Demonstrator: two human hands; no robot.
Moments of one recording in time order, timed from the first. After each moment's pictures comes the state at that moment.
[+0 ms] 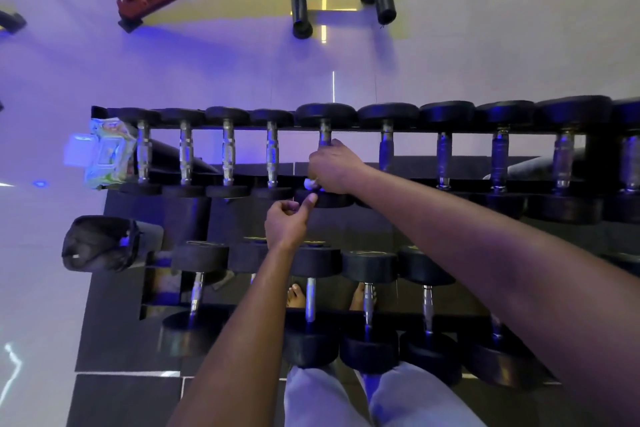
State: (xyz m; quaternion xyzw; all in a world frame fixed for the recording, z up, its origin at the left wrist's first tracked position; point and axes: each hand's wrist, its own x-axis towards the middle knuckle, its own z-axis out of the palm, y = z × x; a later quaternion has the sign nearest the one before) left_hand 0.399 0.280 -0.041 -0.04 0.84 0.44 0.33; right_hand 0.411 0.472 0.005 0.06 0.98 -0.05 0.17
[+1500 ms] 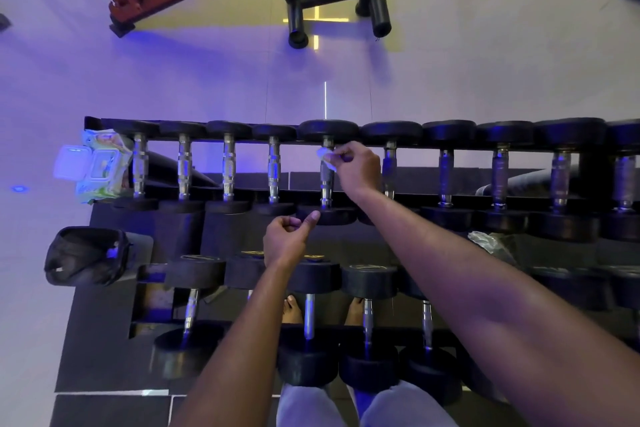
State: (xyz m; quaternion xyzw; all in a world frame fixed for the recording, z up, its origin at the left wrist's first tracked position) left_hand 0.389 0.274 -0.043 -0.03 0.84 0.42 0.35; right_hand 0.417 0.481 -0.011 0.54 0.70 -0.45 -0.13
